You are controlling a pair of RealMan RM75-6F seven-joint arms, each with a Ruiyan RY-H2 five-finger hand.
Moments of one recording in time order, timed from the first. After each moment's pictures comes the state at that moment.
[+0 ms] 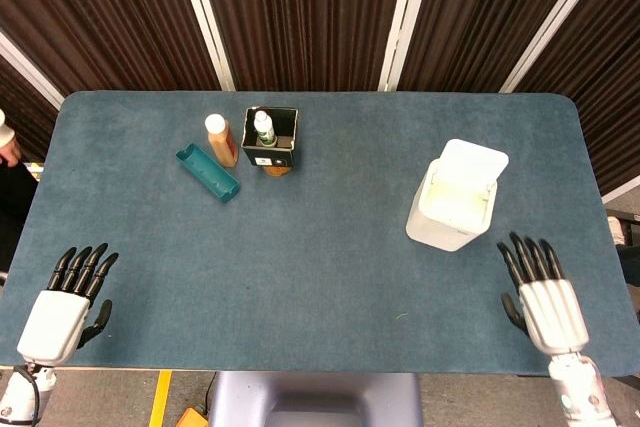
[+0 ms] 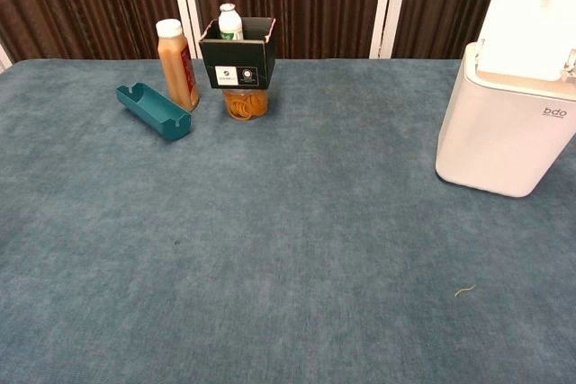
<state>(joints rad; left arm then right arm) -0.12 -1.23 0.02 -1.52 1.70 1.56 0.18 0.07 -1.22 0.06 -1.71 -1.60 1.47 -0.38</state>
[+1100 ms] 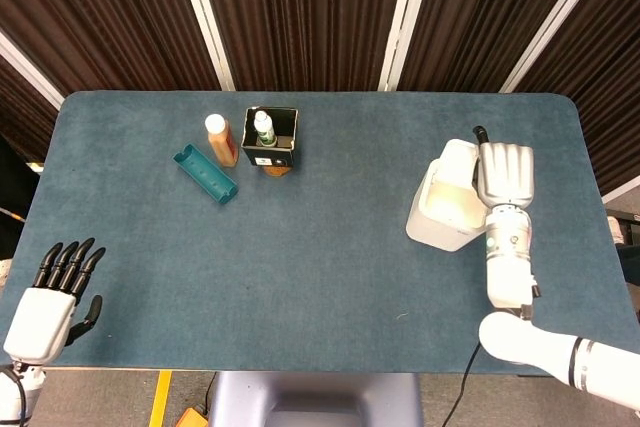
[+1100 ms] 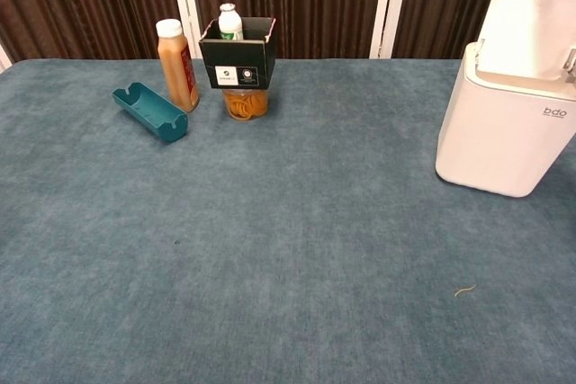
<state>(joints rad) -0.12 -1.22 0.01 -1.49 1.71 1.60 0.11 0.68 -1.29 0.50 -1.79 -0.57 1.31 -1.00</state>
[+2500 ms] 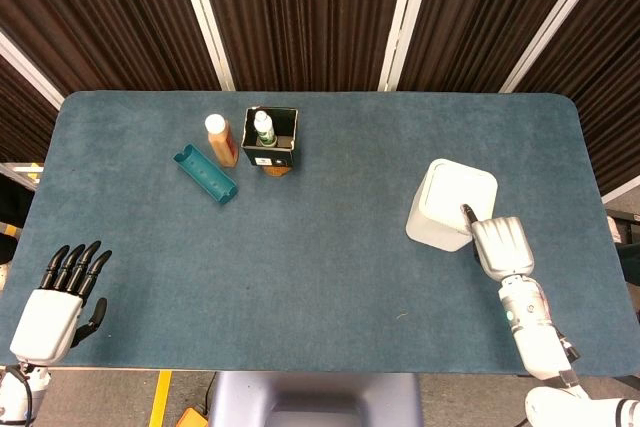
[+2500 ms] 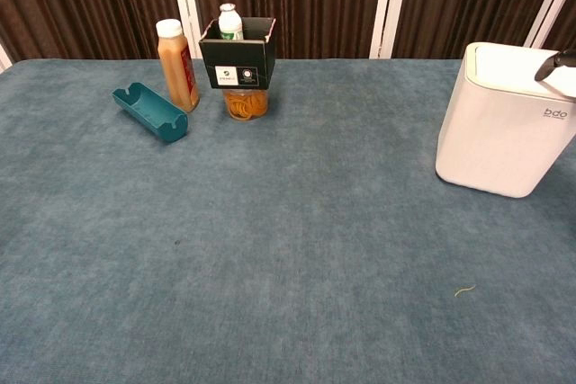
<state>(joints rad) -0.12 -1.22 0.01 -1.51 1.71 1.58 0.14 0.53 -1.19 0.07 -1.87 -0.91 1.24 -0.77</state>
